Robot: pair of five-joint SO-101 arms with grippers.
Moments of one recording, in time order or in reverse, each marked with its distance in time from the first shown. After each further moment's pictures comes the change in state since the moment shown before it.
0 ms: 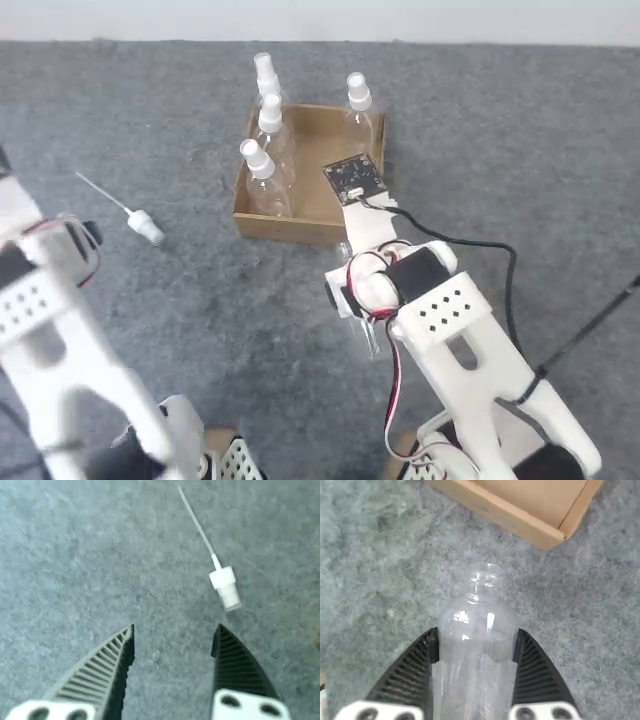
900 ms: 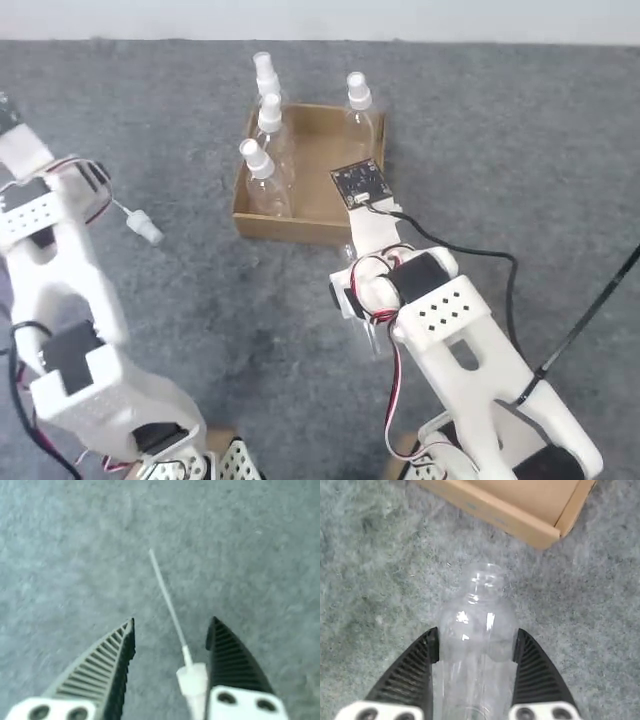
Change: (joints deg) left arm 6.7 36.6 -17.6 -24.7 13.6; right arm 0.6 0.0 4.6 -5.3 0.0
